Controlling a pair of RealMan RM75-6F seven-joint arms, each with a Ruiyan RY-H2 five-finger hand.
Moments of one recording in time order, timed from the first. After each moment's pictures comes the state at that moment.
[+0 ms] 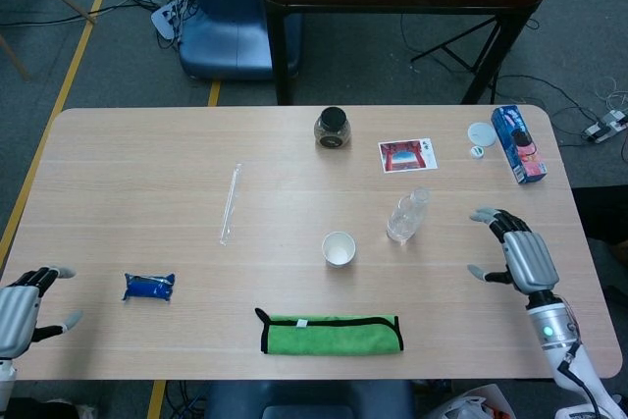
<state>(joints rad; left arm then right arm) -0.08 -1.10 -0.03 -1.63 1.48 1.48 0.06 0.27 -1.28 0.14 -1.49 -1.42 1.22 0.19</state>
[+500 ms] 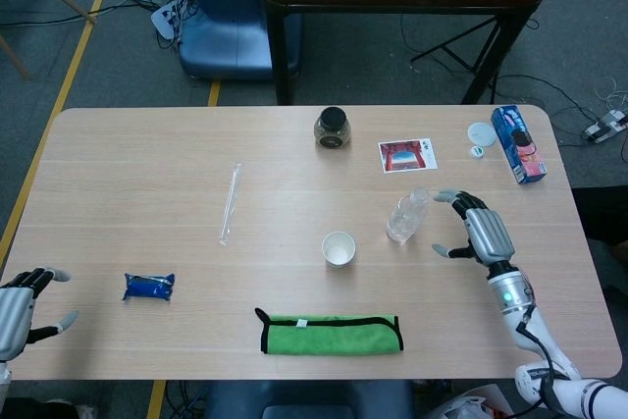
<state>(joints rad) -0.07 -1.09 -0.03 -1.61 1.50 1.51 0.05 0.42 -1.44 0.20 -1.32 -1.38 1.09 0.30</state>
